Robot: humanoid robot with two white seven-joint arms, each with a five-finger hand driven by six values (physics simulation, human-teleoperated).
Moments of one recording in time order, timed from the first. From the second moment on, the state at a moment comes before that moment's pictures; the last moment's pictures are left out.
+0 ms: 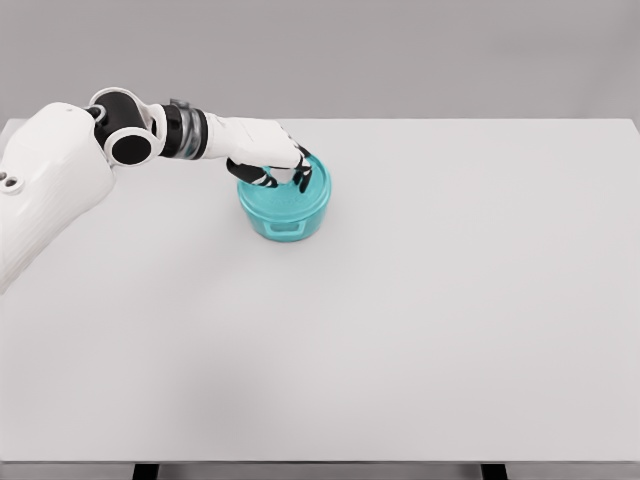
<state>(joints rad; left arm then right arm) -1.08 0.40 -0.96 -1.03 -0.50 -0.61 -0.61 0.05 0.00 0.75 -0.04 0.35 -0.21 0.09</state>
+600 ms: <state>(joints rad) -1.09 0.47 -0.95 -1.05 -0.49 -0.61 -0.61 0.05 0.00 0.75 -0.04 0.35 -0.21 0.09</state>
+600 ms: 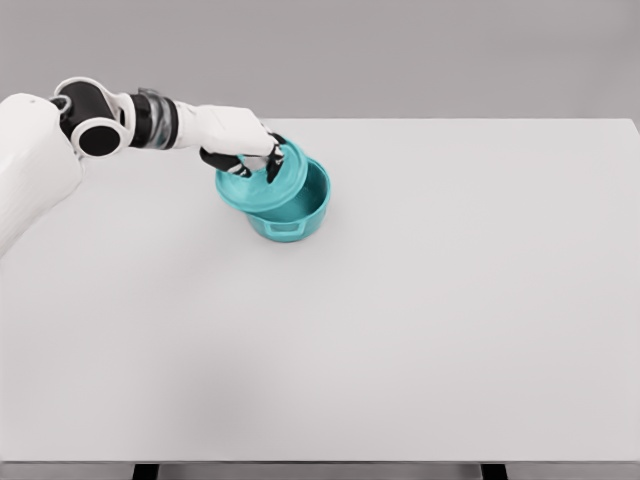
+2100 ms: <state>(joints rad) -1.04 0.68 -0.91 -1.05 -0.27 -0.61 -0.61 0.05 0.00 0.75 -0.04 0.35 -0.21 0.09</state>
